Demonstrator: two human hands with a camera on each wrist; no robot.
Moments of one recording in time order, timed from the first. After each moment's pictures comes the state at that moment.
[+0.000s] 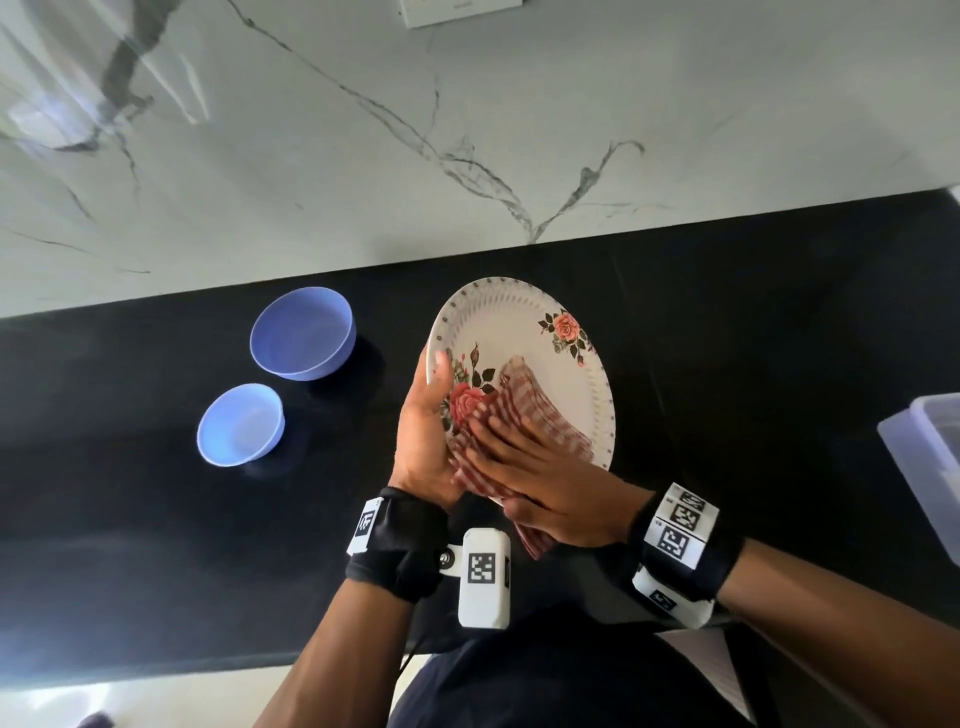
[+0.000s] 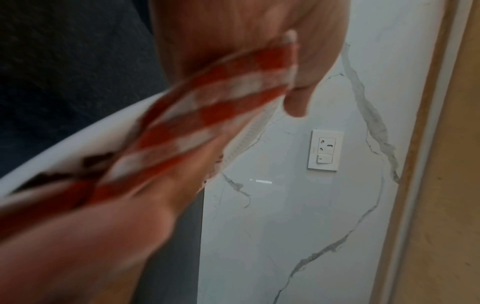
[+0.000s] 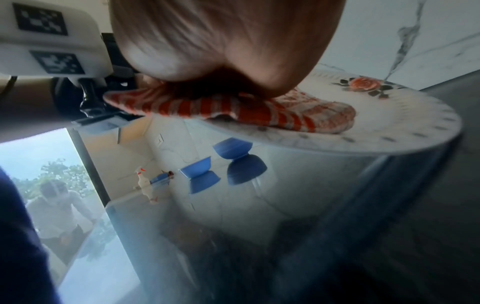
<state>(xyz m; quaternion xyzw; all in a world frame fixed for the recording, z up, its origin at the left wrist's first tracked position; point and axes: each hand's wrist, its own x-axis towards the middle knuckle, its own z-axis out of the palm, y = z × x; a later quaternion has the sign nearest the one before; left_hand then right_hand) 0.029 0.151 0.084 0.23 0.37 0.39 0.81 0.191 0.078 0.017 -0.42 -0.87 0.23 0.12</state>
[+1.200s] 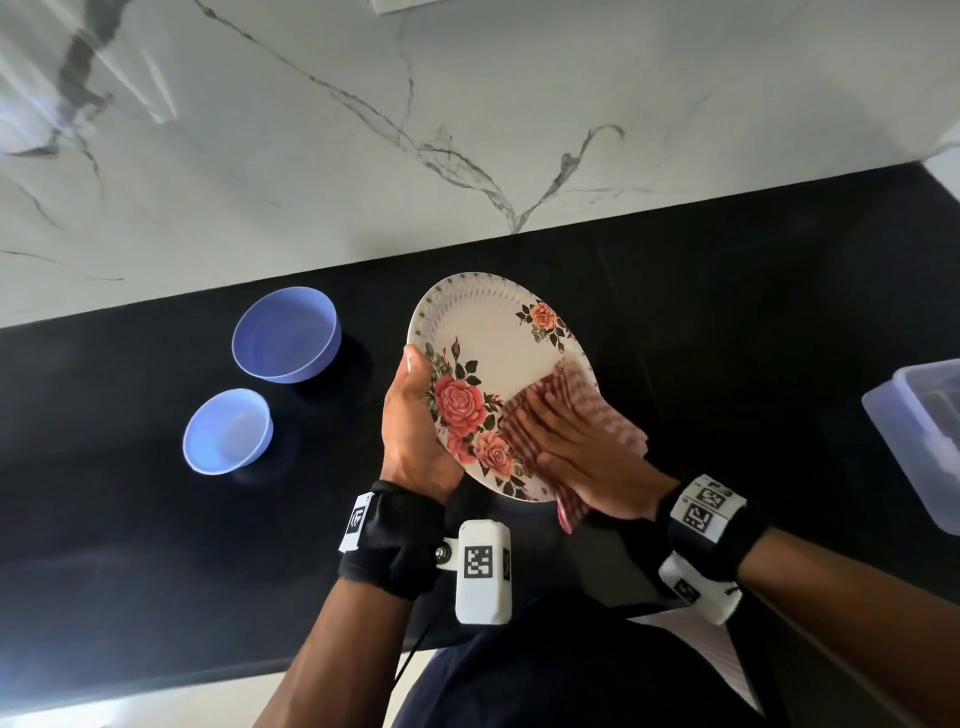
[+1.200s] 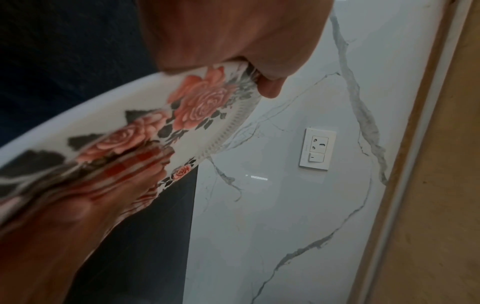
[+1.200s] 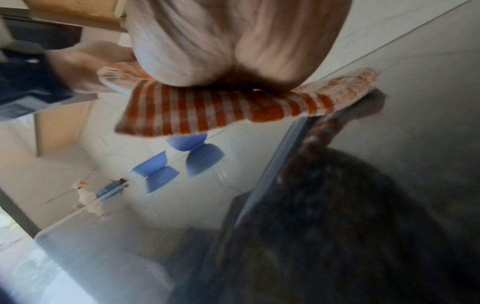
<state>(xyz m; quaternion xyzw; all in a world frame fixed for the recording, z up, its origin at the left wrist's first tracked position) 0.027 0.164 0.056 0.21 0.36 0.41 0.81 0.231 0.067 -0.023 -0.56 -0.78 0.26 0.09</state>
